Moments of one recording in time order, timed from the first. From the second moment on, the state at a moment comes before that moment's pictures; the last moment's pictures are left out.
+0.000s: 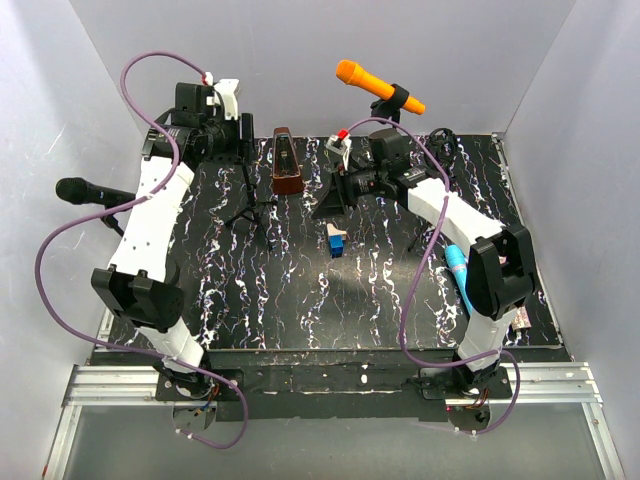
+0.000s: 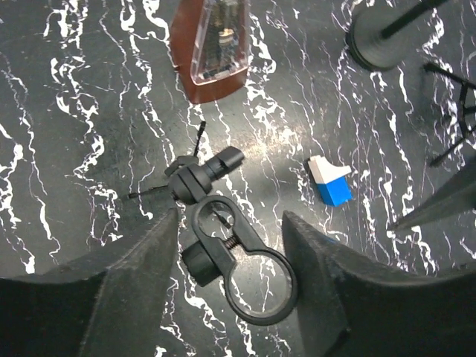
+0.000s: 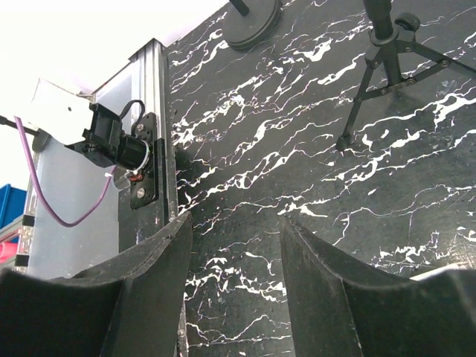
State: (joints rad) left arm -0.21 1.70 2.00 -0.97 0.13 -0.09; right arm 0.51 1.80 1.51 -0.27 -1.06 0.10
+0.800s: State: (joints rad) left arm -0.42 1.60 1.96 -1.15 0.68 0.47; right arm 0.50 1.95 1.61 -0.11 -1.25 0.36
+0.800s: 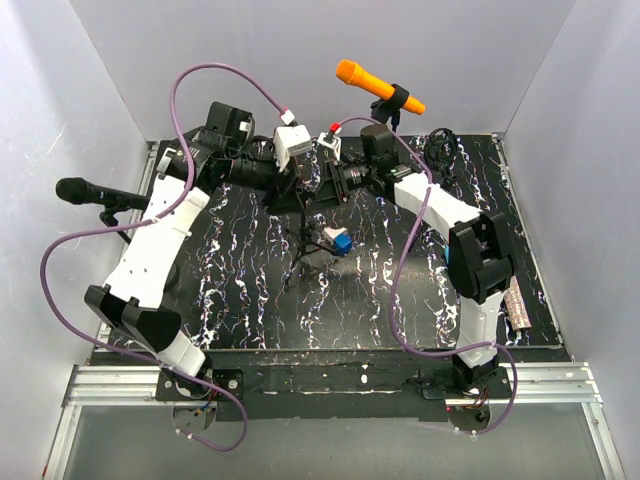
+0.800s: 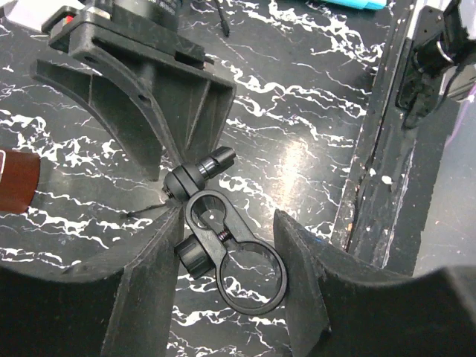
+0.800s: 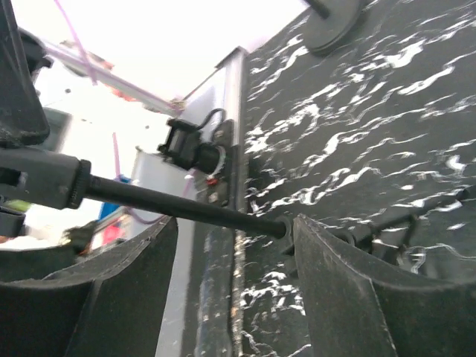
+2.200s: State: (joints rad) left arm -0.43 1.54 1.87 -1.15 0.74 0.72; right arm 0.51 2.13 1.51 0.25 -1.35 0.70
